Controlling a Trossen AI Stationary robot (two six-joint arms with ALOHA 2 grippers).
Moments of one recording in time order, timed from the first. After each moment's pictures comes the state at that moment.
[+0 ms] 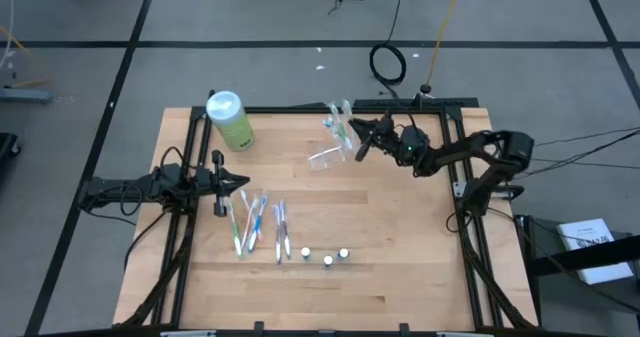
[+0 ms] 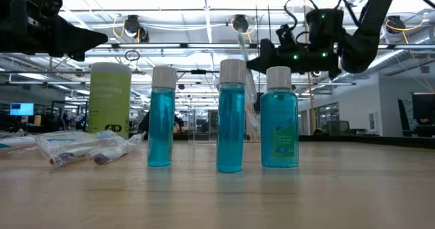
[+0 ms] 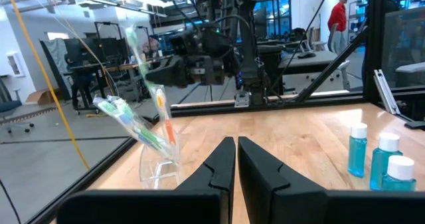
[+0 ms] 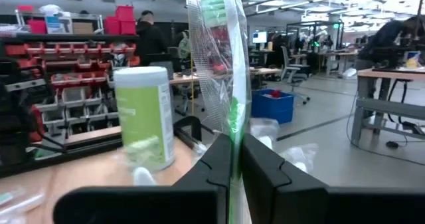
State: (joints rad) left arm 0.00 0.01 0.02 0.08 -0.11 0.15; right arm -0.44 1.65 0.51 1.29 0.10 0.02
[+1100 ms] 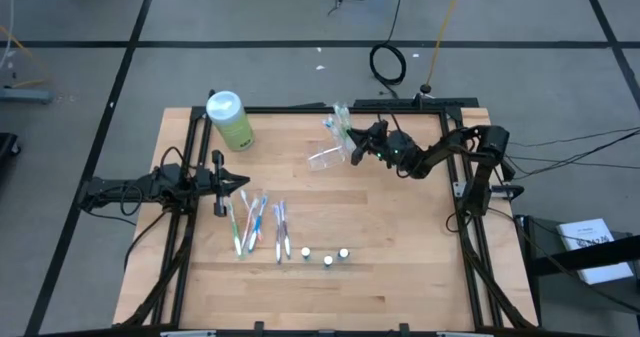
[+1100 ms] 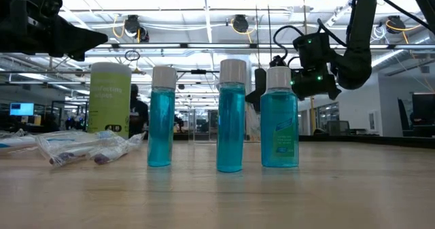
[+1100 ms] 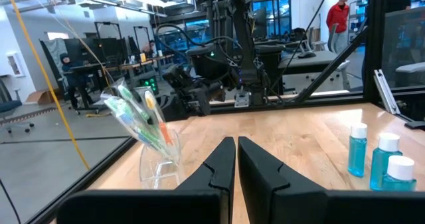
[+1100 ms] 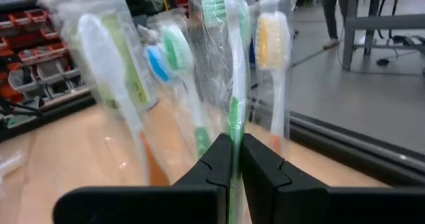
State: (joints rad) left arm 0.00 0.01 0.01 0.08 -0.11 0.15; right arm -0.45 1.83 0.51 1.24 0.16 0.22
